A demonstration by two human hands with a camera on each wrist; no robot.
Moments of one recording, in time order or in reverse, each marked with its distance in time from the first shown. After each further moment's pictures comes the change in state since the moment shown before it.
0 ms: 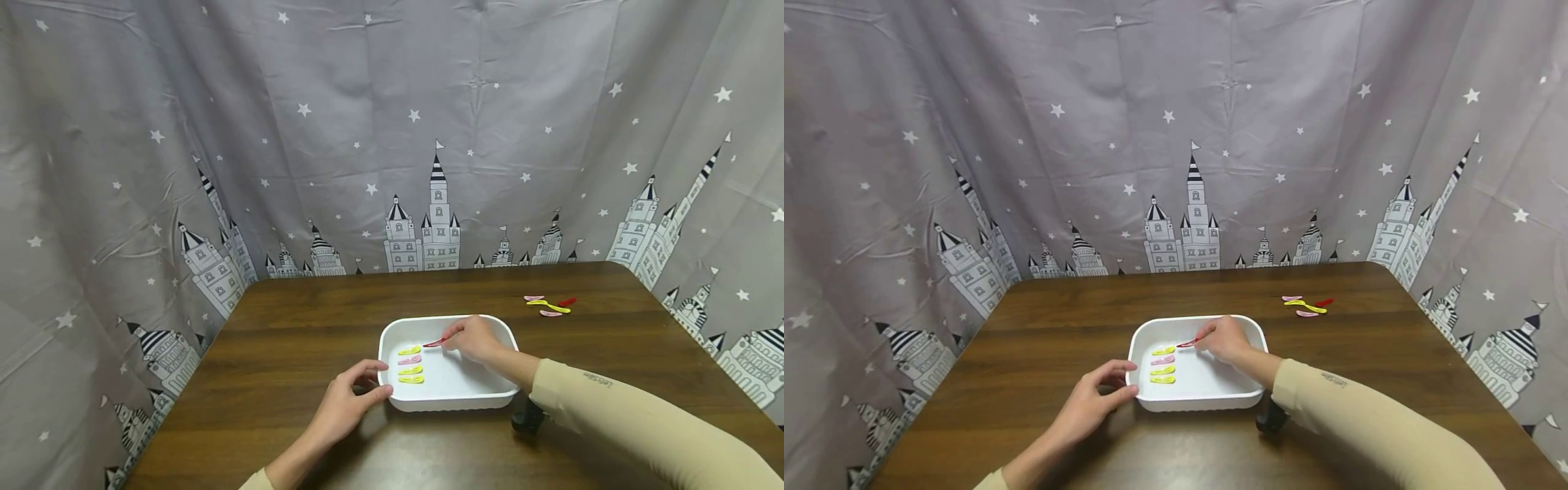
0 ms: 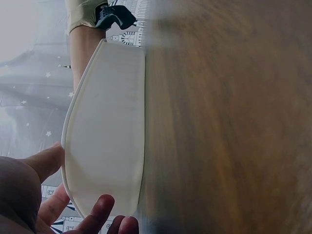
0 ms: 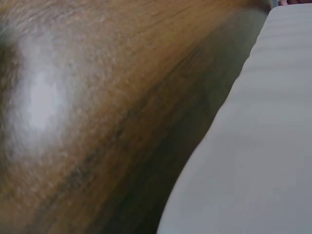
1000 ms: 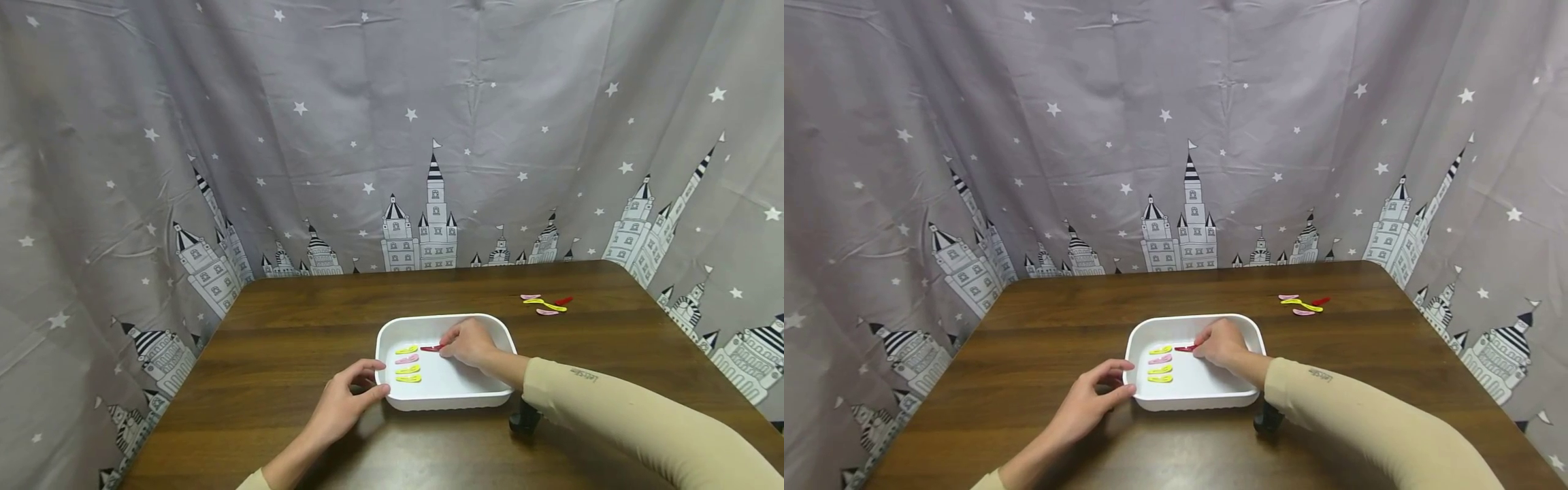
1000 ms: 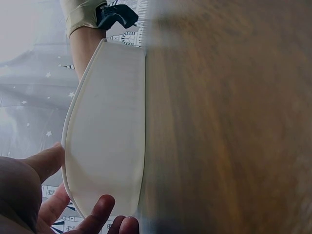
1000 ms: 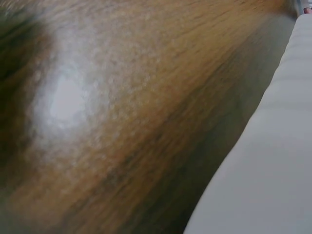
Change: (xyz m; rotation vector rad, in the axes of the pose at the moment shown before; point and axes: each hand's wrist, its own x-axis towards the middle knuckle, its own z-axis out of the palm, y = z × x) left_hand 0.000 0.001 0.000 -0.008 -0.001 -0.008; right_hand 0.000 0.006 0.009 -0.117 0.025 0.038
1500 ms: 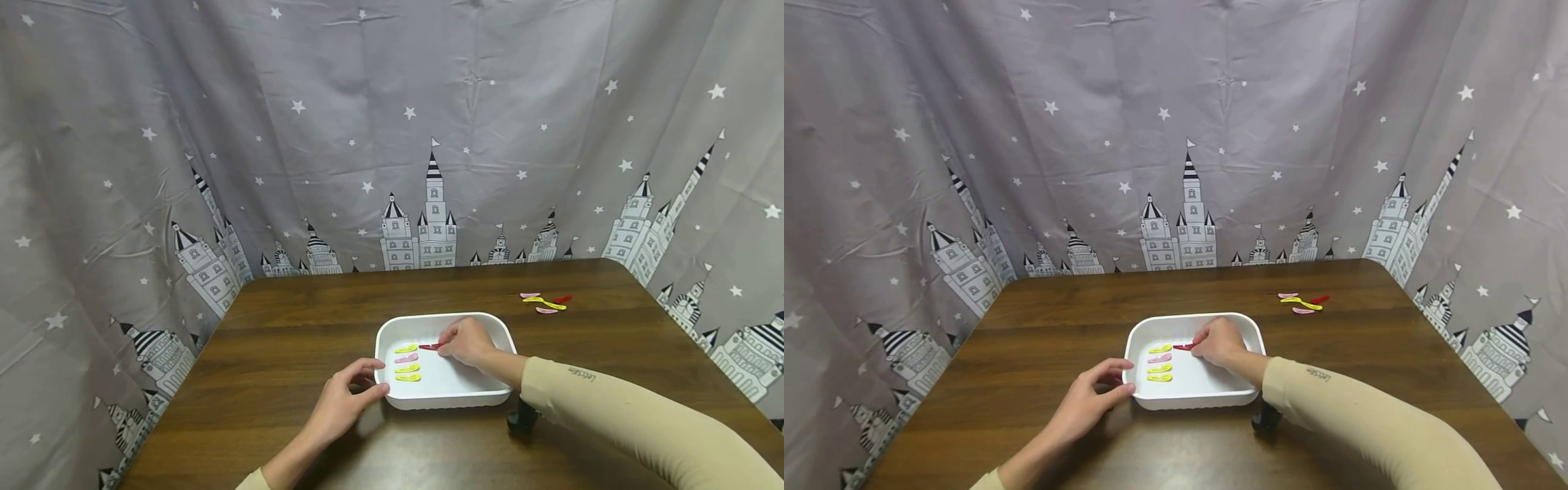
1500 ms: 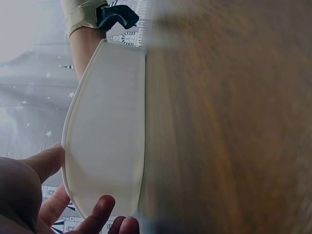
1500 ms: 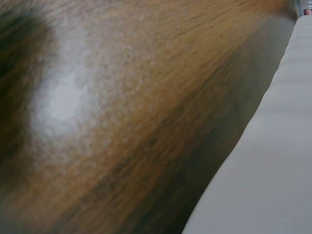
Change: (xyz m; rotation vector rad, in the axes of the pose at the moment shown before) left_hand 0.001 0.000 0.000 -0.001 0.007 -0.002; right_hand 0.001 0.000 0.003 -0.033 0.020 -0.023
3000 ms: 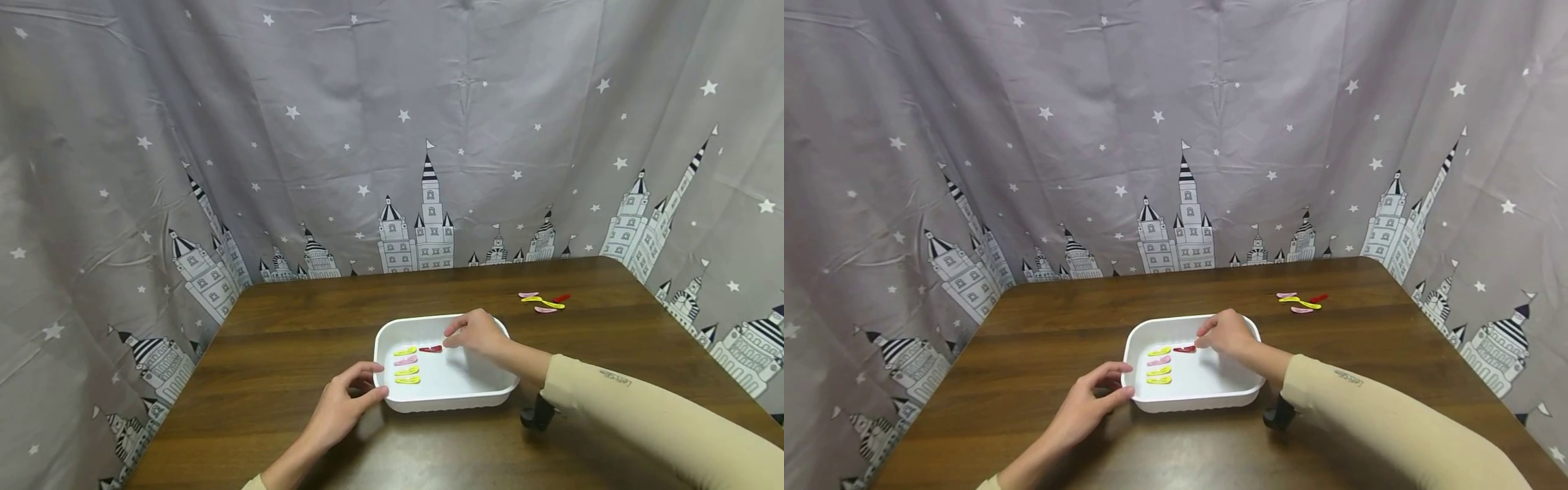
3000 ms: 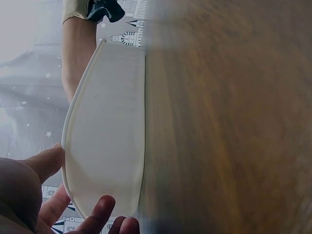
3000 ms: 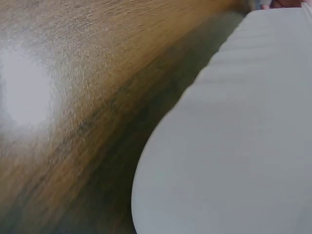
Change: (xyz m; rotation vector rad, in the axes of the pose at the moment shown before) left_hand 0.000 0.001 0.001 0.008 0.000 -0.025; right_hand -0.009 -0.011 -0.042 0.019 -0.072 -0.029
